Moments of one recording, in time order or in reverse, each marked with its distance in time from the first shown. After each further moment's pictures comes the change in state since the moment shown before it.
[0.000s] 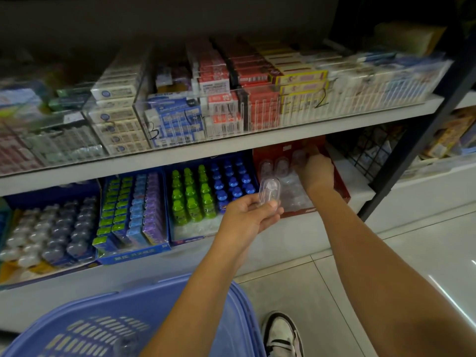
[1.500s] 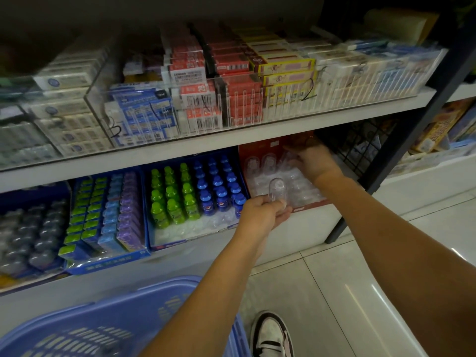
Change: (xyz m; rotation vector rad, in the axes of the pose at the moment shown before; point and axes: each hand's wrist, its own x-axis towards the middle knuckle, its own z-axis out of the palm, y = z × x) left_hand 0.051 -0.036 0.040 -0.031 0.074 -0.190; right_hand 0.027 0.024 -0.024 -0.140 -0.283 -0.344
